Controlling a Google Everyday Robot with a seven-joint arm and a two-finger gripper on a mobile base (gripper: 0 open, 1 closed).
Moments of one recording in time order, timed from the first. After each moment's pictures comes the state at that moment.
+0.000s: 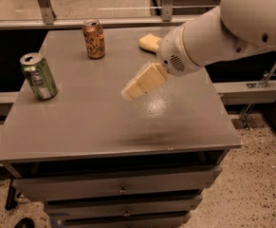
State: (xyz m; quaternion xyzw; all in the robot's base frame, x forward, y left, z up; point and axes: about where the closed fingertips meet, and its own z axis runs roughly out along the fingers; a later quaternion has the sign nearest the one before) arm 0.534 -0.016 0.940 -0.49 0.76 0.16 0.39
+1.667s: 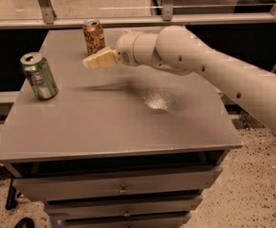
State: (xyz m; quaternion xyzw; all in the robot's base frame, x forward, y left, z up) arm 0.708 0.093 0.902 -0.39 0.68 0.24 0.56
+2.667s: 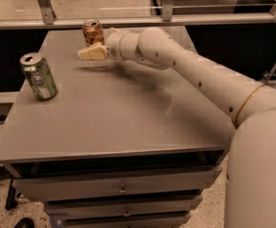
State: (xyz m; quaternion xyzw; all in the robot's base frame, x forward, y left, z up) arm 0.790 0.136 0.874 -0.39 0.67 0.25 0.58
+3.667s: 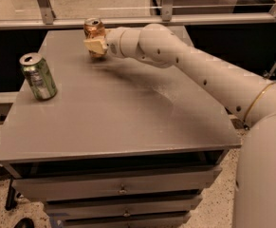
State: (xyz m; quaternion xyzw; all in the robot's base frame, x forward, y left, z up) arm 0.776 0.139 0.891 -0.36 0.68 0.27 0.57
